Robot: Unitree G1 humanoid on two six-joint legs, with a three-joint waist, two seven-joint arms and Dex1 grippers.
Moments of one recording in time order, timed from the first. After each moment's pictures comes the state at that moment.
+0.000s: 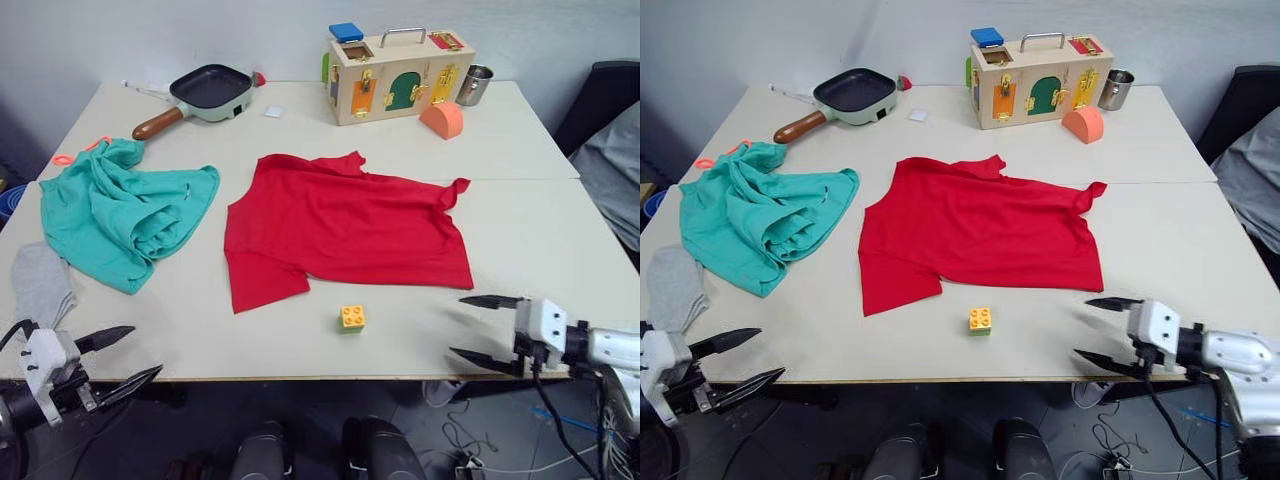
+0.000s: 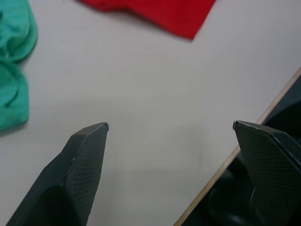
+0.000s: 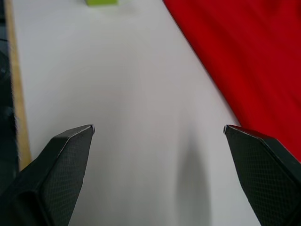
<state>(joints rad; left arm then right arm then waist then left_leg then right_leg) 0.44 0.75 0.58 -0.13 -0.57 0.07 -1.07 -0.04 -0.82 -0.13 0.10 0.36 -0.25 1.26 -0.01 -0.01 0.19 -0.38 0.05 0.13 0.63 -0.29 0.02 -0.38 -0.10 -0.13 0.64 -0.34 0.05</state>
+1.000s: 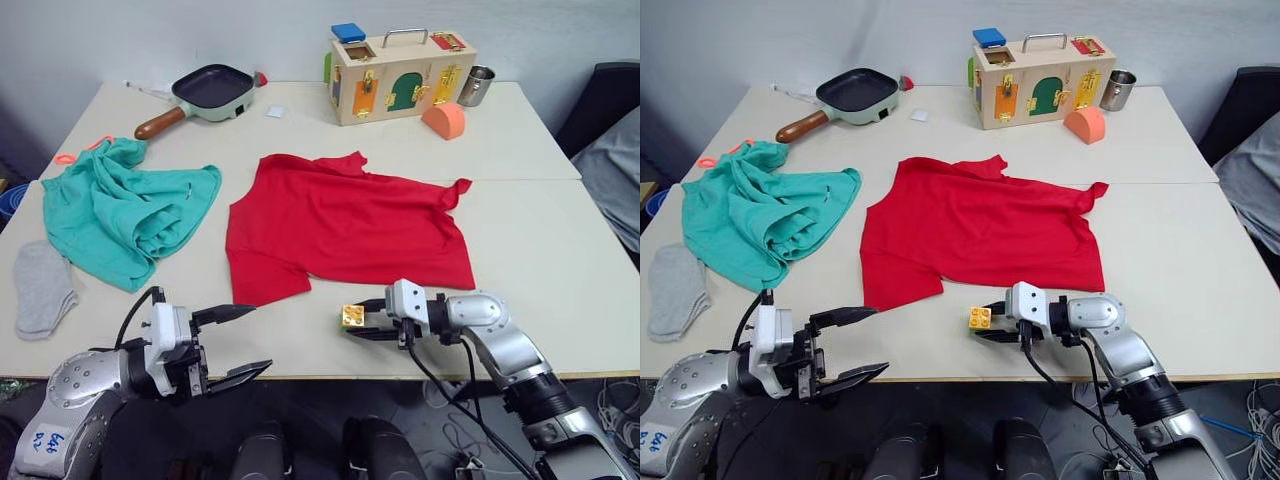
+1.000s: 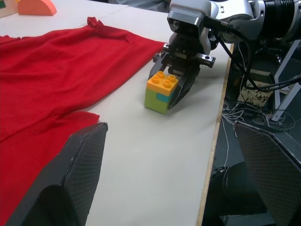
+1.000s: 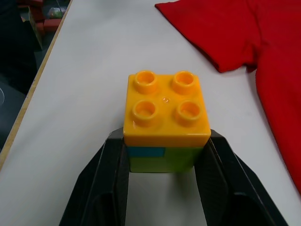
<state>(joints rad) 0.21 0.67 0.21 -0.46 -0.58 0.20 -1.00 -0.36 -0.54 0.26 0.11 0.20 -0.04 1.19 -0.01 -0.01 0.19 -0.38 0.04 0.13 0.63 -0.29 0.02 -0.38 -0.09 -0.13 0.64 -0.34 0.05</state>
